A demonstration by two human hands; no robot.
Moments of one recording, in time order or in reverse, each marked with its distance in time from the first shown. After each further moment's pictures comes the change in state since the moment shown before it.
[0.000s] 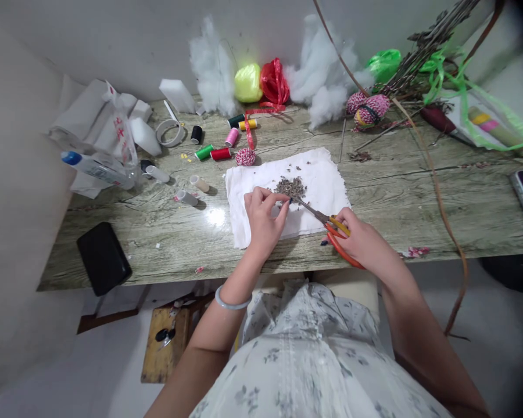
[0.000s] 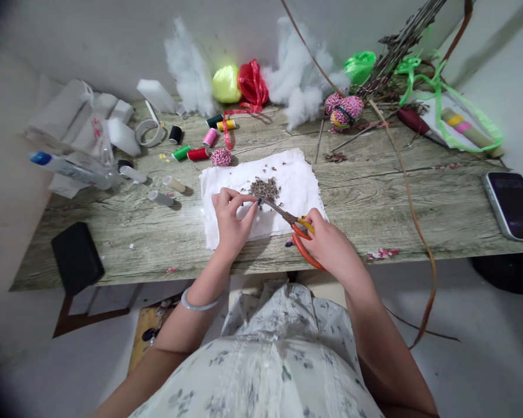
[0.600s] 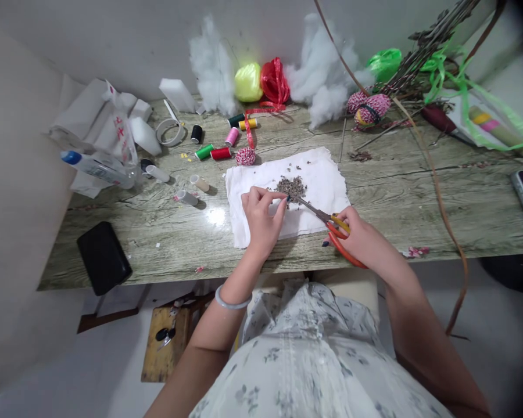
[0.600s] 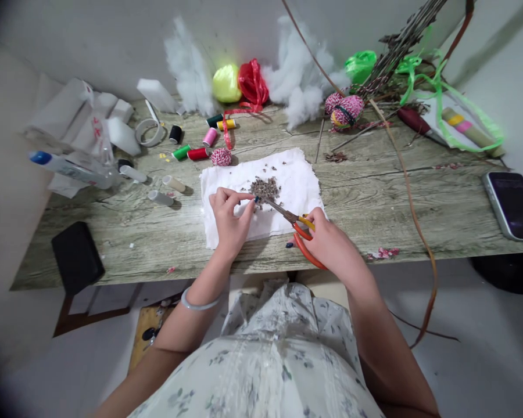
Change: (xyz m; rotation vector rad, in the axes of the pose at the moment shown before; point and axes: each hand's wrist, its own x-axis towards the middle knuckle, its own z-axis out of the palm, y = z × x) left_hand 0.001 -0.001 0.000 -0.004 0.054 -0.040; right_hand 0.002 0.004 0.001 0.049 -0.026 0.048
